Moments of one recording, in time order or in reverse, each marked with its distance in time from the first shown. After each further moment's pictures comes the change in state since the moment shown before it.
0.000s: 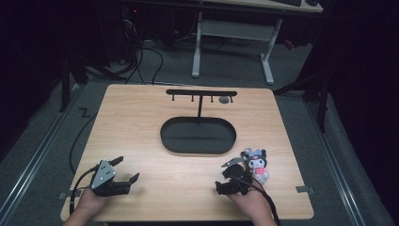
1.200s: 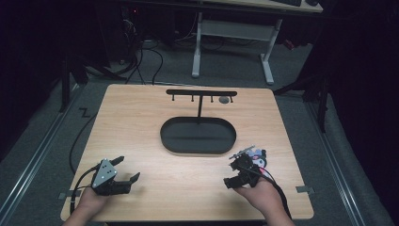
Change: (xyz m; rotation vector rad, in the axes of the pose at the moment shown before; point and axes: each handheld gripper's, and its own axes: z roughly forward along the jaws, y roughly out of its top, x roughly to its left) left arm 0.001 0.001 0.003 0.017 -0.002 -0.003; right arm -0.028 0.016 -0.031 0.126 0.054 0.033
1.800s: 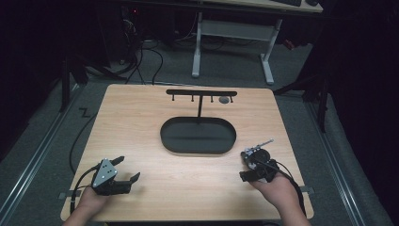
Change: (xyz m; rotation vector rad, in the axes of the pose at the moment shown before) left arm 0.000 0.000 0.001 0.000 -0.001 0.000; right arm -0.039 -0.009 -0.024 0.001 -0.084 0.082
